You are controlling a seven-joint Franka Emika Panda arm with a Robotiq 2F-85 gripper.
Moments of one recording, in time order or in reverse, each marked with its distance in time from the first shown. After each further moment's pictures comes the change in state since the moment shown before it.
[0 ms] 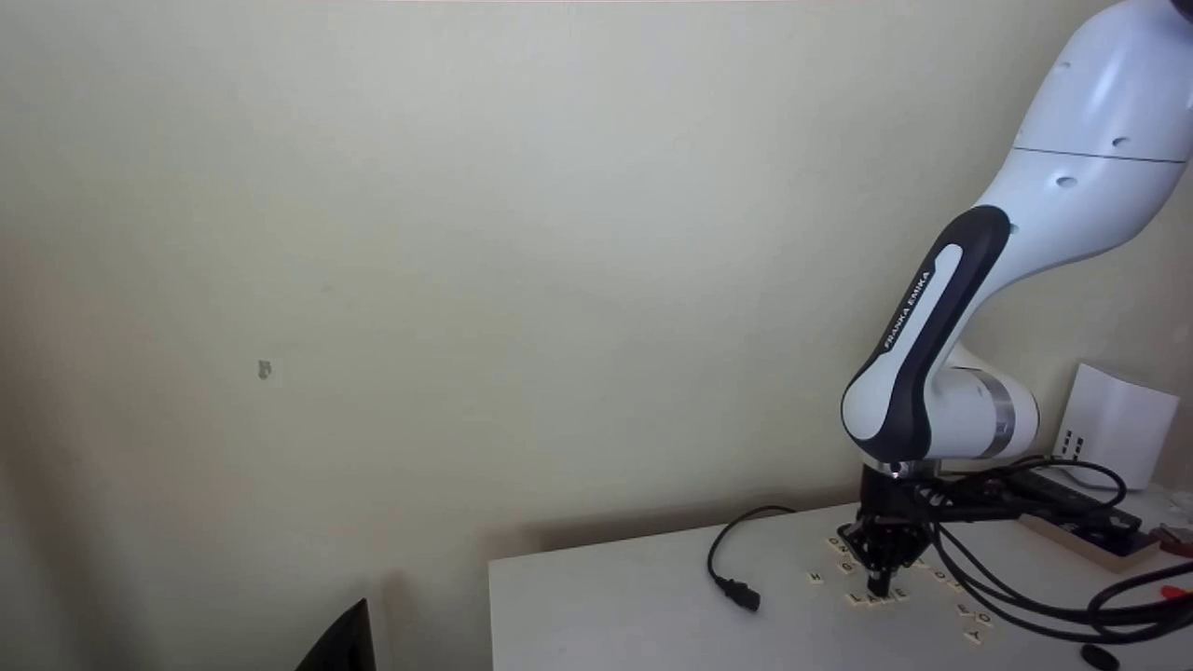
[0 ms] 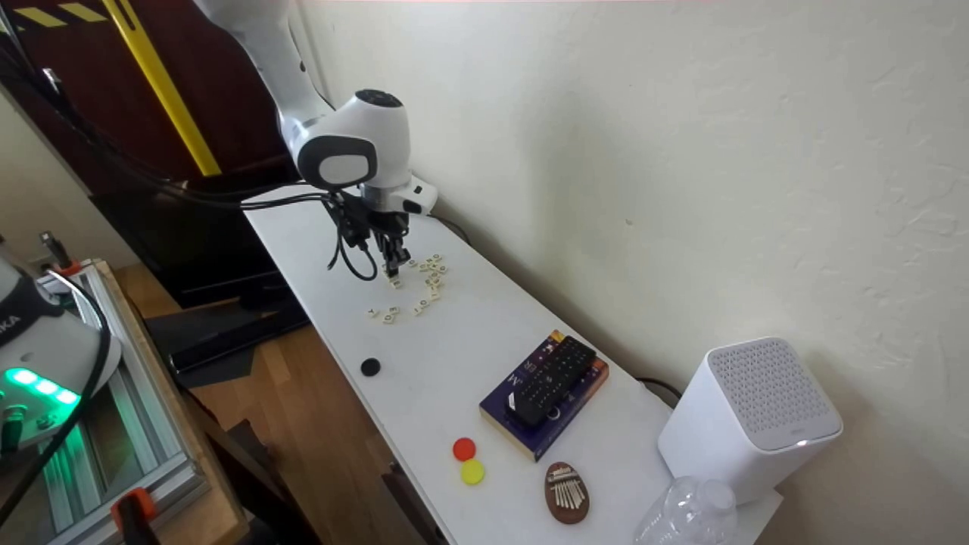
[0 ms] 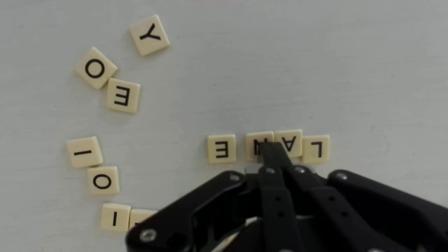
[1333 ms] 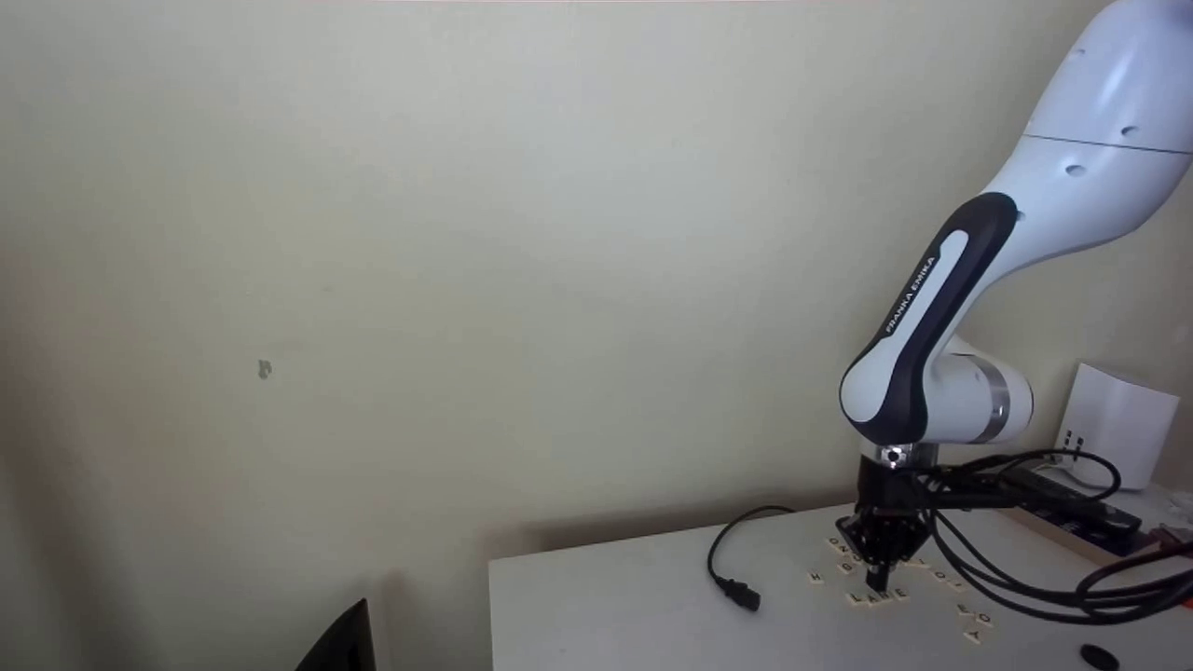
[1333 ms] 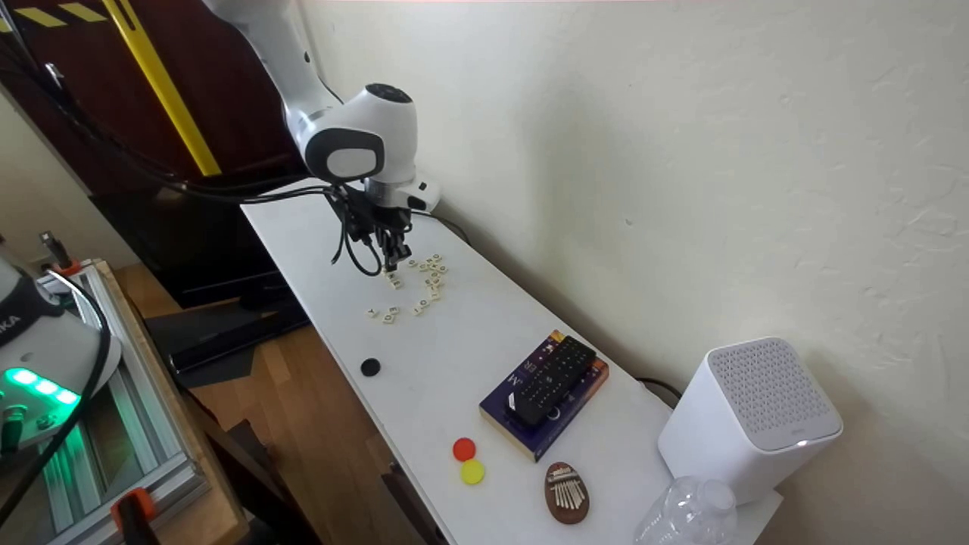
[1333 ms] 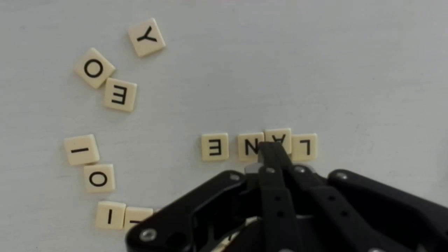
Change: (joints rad) arm -0.051 -0.015 0.035 0.023 -0.028 -0.083 -0.002
